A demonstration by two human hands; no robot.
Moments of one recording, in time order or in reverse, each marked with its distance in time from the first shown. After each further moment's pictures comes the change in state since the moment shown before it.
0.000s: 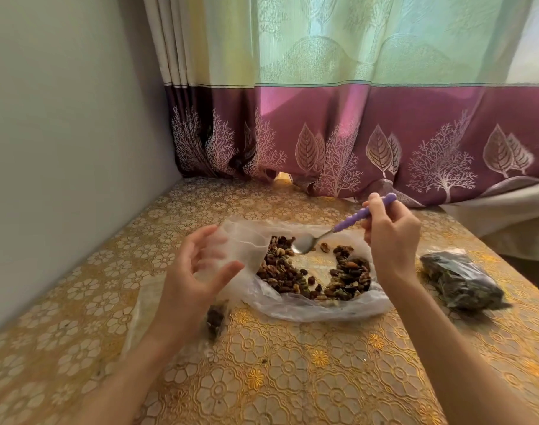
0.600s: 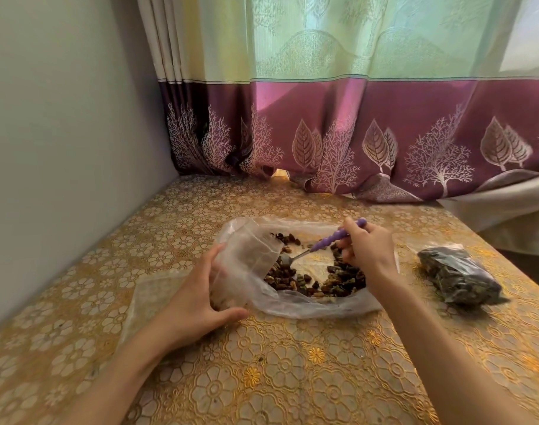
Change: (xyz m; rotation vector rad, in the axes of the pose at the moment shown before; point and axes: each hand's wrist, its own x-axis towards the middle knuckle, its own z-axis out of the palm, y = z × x) left_hand 0.003 -0.035 -0.006 0.422 -0.438 -0.050; right_hand -0.004 0.025 0.001 -0.157 -0.194 0.299
